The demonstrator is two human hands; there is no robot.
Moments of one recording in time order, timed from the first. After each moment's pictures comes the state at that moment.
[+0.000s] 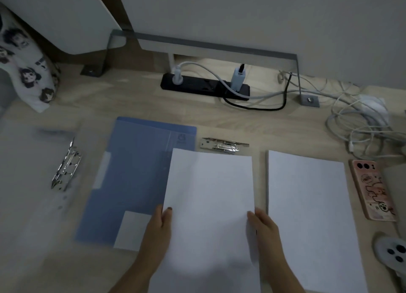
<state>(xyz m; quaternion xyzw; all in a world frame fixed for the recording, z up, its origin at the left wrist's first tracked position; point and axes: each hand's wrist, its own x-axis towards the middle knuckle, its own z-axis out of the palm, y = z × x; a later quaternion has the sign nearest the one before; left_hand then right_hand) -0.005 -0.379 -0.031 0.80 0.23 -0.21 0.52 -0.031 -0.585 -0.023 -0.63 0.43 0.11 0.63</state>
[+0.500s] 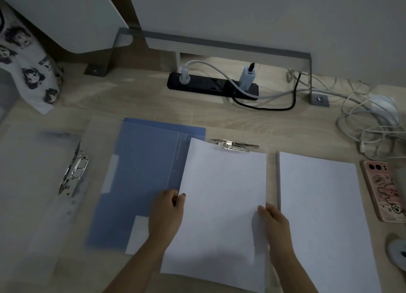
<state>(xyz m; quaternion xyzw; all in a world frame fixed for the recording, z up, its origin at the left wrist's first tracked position) 0.042 -0.366 -0.053 0.89 0.16 -0.16 0.38 -0.011 -0.583 -0.044 -0.69 0.46 0.09 0.56</state>
